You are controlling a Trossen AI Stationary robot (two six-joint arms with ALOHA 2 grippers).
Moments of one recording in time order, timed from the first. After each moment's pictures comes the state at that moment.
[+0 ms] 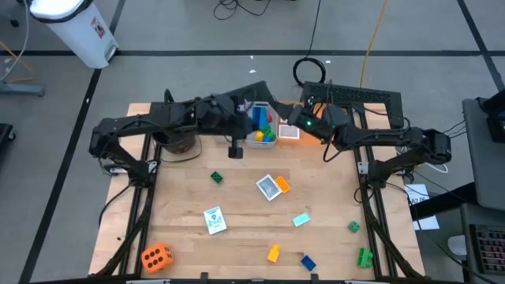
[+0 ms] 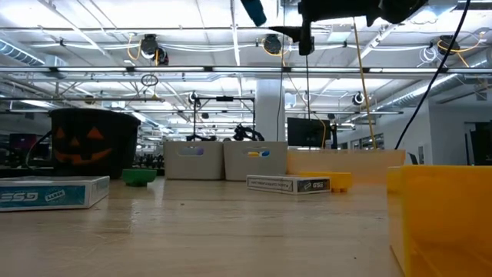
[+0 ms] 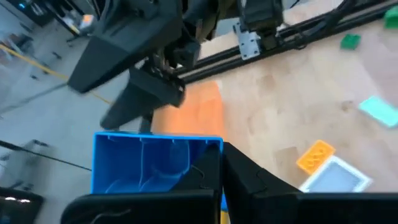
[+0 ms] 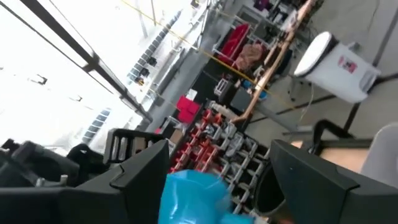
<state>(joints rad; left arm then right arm) 0.12 1.55 1.71 -0.67 -0.11 0.43 -0.25 1.31 0.89 0.66 0.23 0.99</state>
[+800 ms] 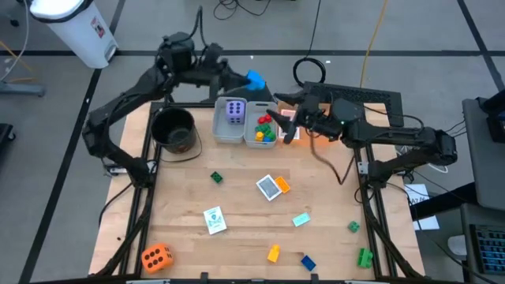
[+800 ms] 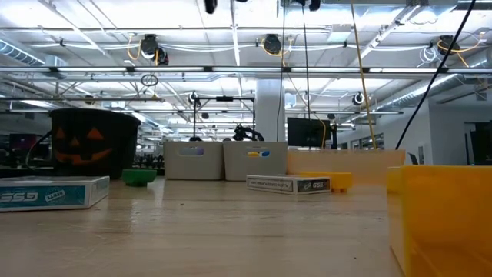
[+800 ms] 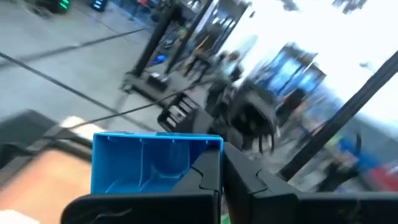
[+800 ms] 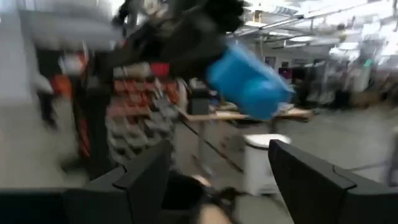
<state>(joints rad) 0.59 1.53 1.71 -0.20 0.72 -0.51 -0.17 1.24 1.07 0.38 0.20 -0.12</state>
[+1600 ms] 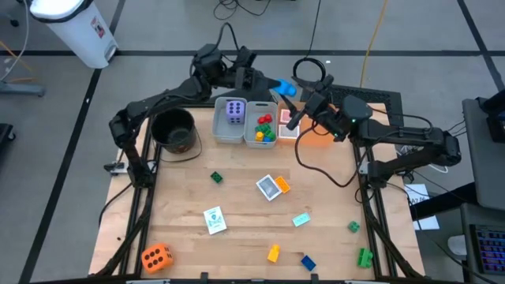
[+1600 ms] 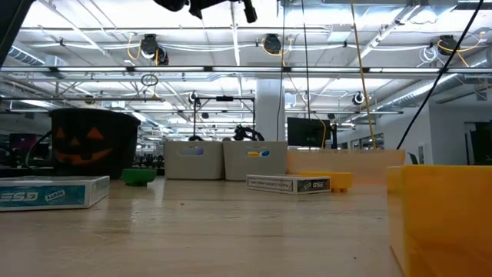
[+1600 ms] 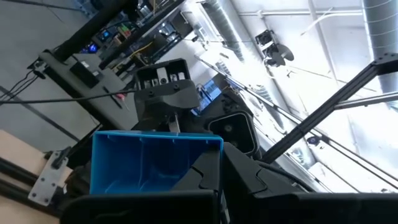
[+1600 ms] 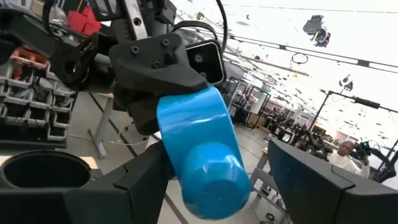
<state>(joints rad) 0.51 1.78 1.71 0.37 0.80 -1.06 -0.17 1.19 1.11 0.34 0.49 -0.51</state>
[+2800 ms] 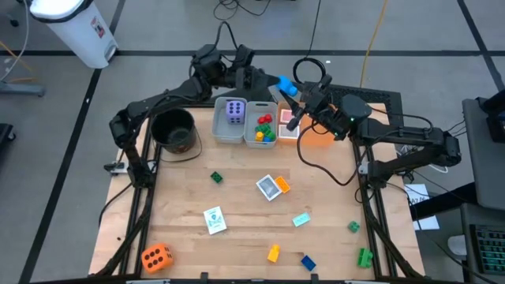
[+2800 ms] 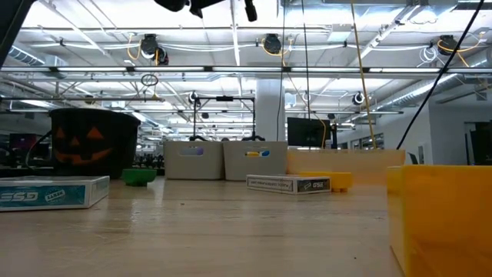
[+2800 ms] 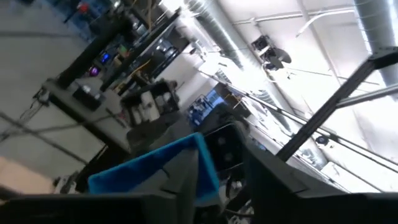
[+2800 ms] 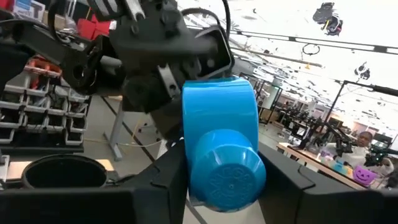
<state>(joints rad) 0.51 1.78 1.71 0.43 0.76 -0.99 -0.18 1.19 1.11 0.31 0.45 -0.42</state>
